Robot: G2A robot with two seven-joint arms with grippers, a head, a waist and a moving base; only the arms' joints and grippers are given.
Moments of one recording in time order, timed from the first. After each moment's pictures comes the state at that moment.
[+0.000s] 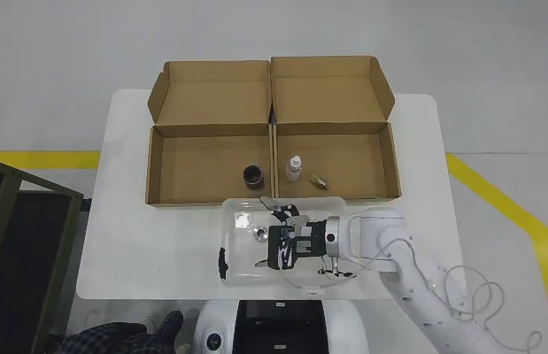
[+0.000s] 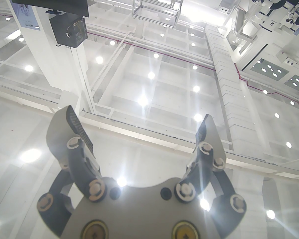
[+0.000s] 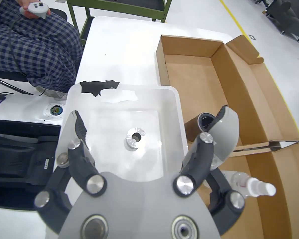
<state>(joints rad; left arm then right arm) -0.11 -0.30 -0.54 -1.19 3.07 0.29 0.07 -1.15 -1.17 0.99 -1.91 -1.29 -0.91 0.39</state>
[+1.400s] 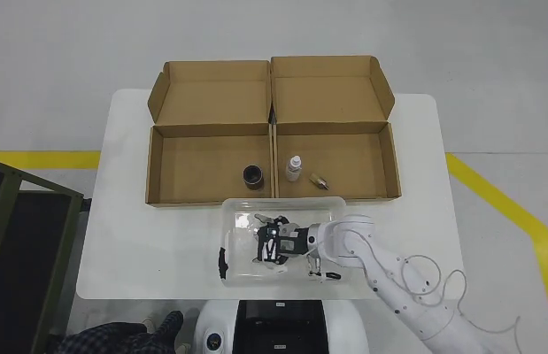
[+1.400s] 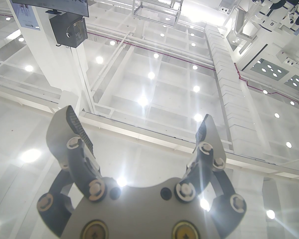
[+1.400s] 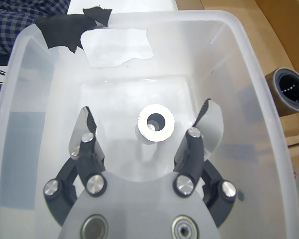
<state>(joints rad) -0.11 -0.30 -0.54 -1.19 3.07 0.29 0.07 -1.07 -1.20 0.81 -1.59 -1.43 -0.79 0.25</state>
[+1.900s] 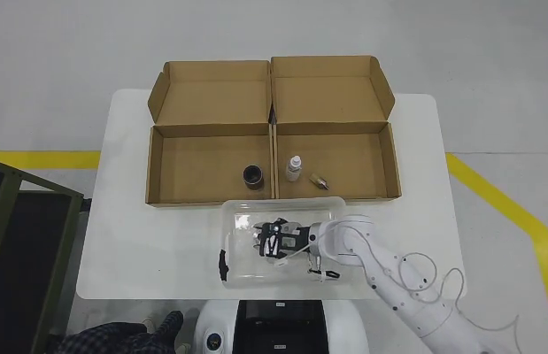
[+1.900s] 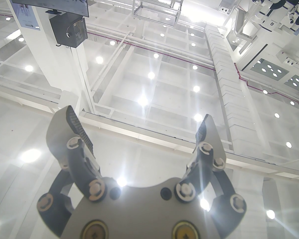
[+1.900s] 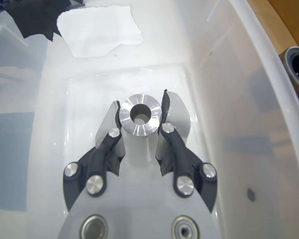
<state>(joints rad) -0.11 -0.30 -0.54 -1.19 3.07 0.29 0.07 -1.06 -1.21 0.81 -1.54 -1.44 -0.78 0.23</state>
